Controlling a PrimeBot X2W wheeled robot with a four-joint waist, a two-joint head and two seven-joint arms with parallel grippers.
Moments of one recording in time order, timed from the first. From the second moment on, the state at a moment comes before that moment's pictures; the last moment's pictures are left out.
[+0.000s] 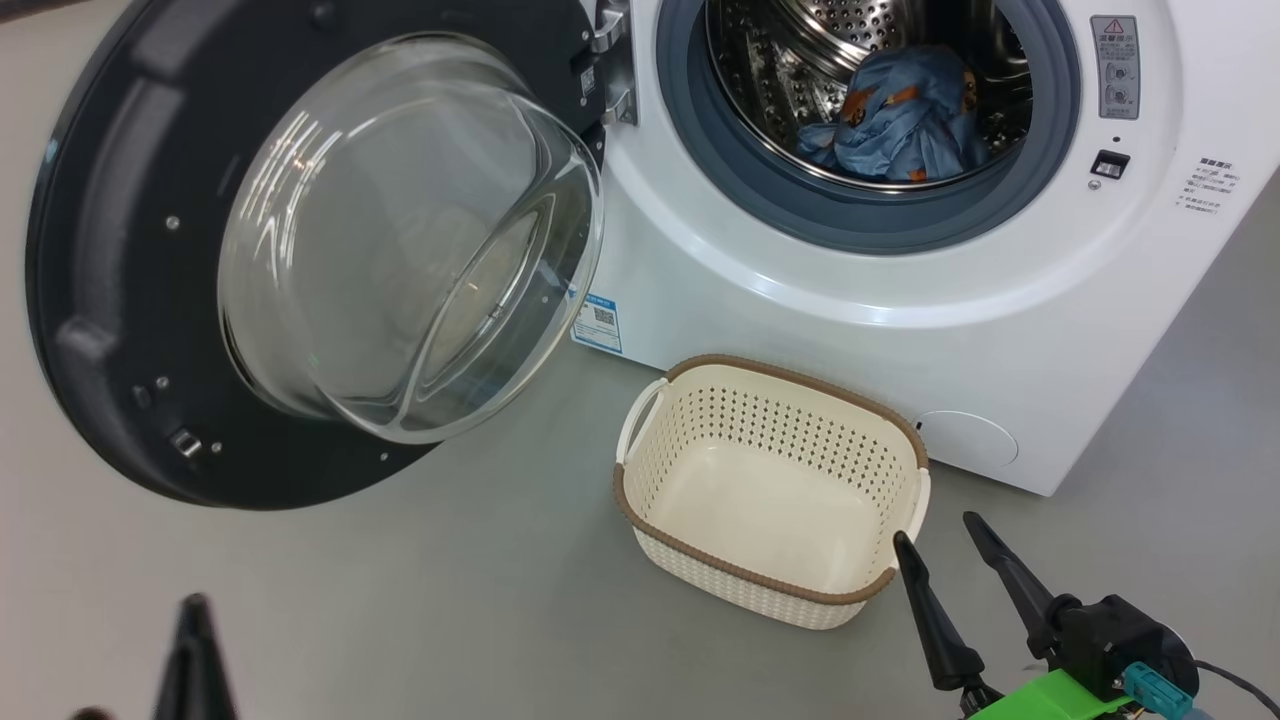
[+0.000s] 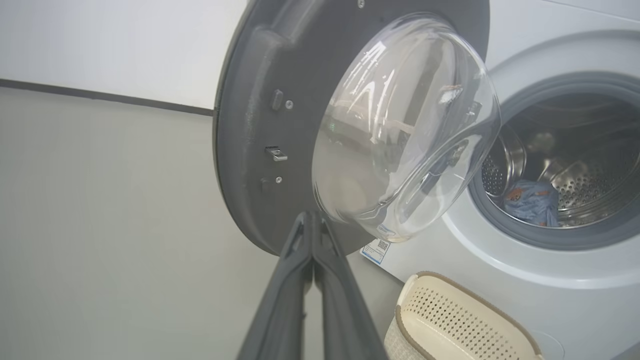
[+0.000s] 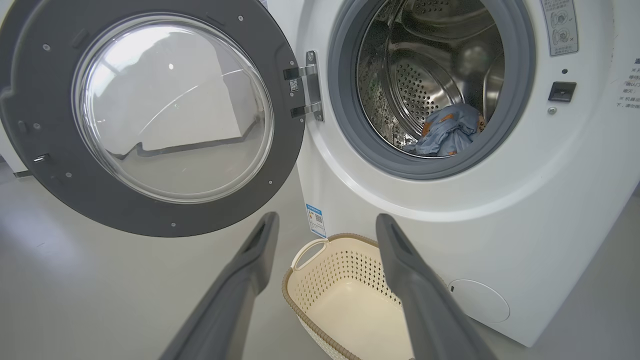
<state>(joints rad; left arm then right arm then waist) 0.12 0.04 0.05 0.03 -0.36 0.09 -0.26 0.01 -0.10 0.10 0.12 0.19 0.13 -0.25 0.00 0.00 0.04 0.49</state>
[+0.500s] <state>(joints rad) -0.14 0.15 0.51 0.15 -1.05 -0.05 -0.15 0.01 -0.10 0.10 0.11 0.19 0.13 -0.24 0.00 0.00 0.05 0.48</state>
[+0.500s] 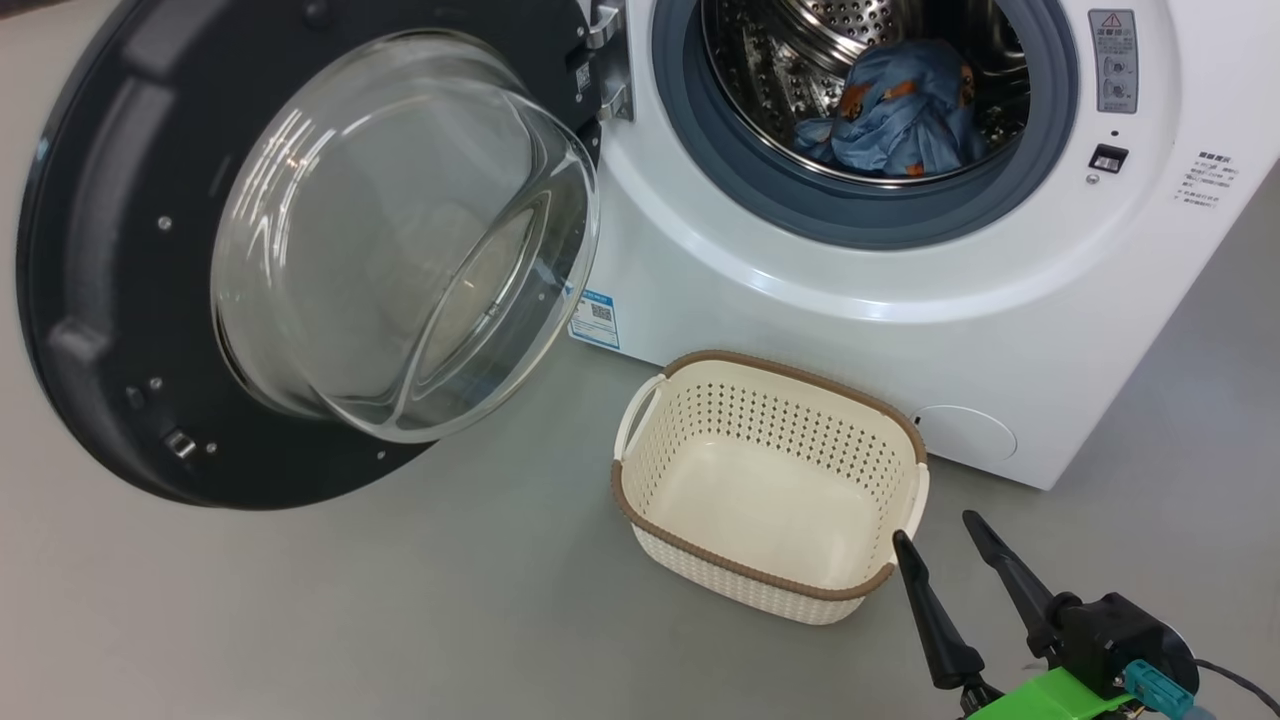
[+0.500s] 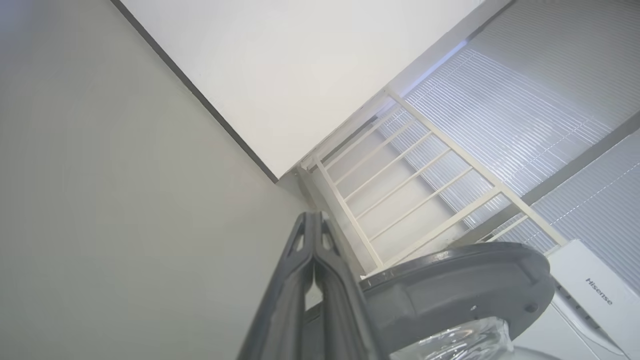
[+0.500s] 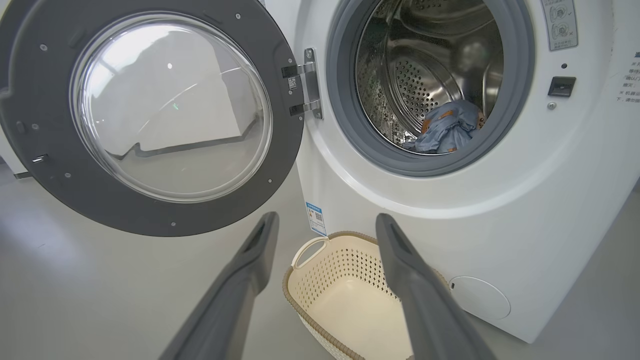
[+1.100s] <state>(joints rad) -0.56 0.41 0.64 0.59 -1.37 -0.05 0.12 -0.01 -0.13 0.10 0.06 0.19 0.13 -0.18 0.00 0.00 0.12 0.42</state>
